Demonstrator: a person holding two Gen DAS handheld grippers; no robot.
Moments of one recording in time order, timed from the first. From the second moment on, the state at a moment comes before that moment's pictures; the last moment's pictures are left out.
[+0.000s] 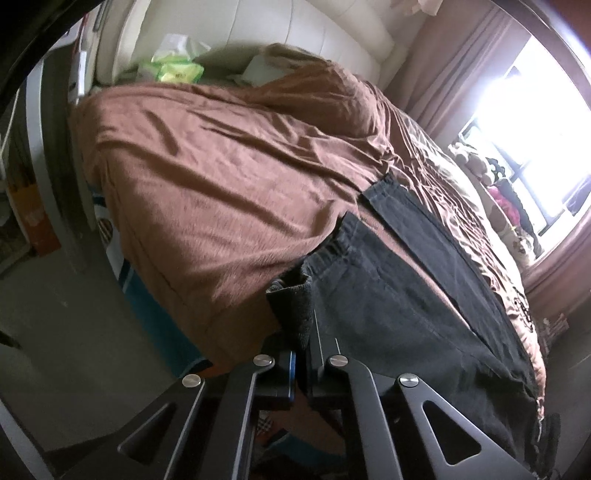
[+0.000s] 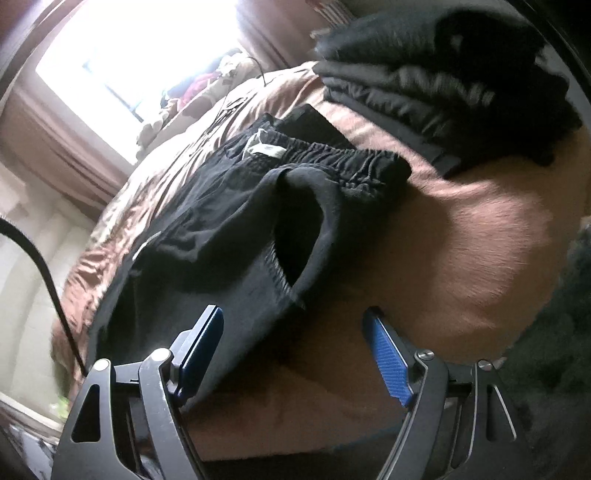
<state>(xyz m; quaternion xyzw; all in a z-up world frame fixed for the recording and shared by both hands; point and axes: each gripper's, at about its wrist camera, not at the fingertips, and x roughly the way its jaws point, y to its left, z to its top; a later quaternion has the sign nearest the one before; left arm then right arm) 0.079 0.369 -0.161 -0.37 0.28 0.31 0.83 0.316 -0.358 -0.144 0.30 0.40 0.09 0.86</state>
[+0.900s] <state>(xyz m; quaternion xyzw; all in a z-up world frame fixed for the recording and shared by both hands) 0.101 0.356 -0.186 -0.41 0.29 0.28 0.82 0.364 -0.415 -0.183 0.42 0.34 0.13 0.83</state>
